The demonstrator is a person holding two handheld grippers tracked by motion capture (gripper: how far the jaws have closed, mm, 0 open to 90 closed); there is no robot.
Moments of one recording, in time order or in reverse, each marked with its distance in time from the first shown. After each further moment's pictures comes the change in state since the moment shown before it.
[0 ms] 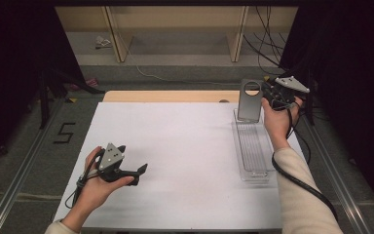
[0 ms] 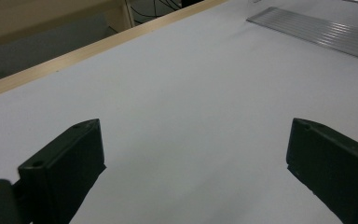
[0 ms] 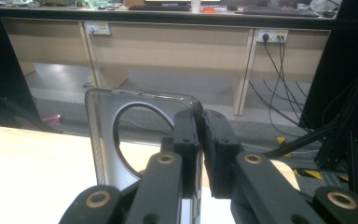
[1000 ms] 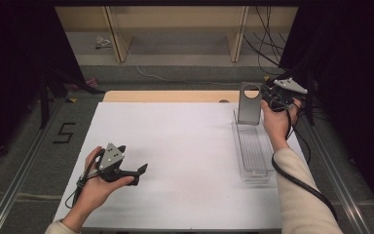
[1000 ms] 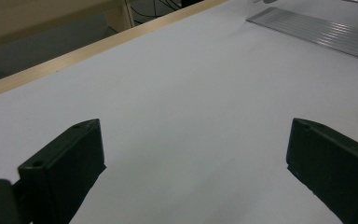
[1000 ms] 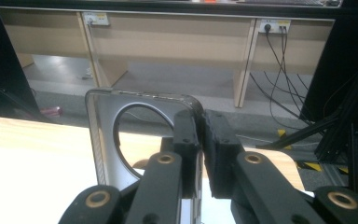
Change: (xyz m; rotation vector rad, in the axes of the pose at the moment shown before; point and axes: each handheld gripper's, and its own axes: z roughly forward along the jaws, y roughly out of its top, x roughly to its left) left arm 0.000 0.000 0.000 0.000 0.002 -0.002; right arm -0.002 -0.008 0.006 0.033 0.001 0.000
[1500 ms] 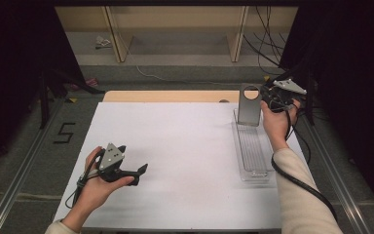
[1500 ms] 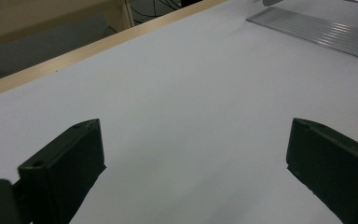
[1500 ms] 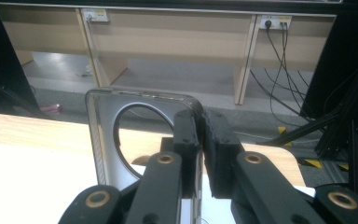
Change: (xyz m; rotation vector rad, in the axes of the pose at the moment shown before) left arm 0.000 0.000 0.000 0.001 -0.003 -0.002; right arm -0.001 -0.004 0.003 0.013 0.000 0.001
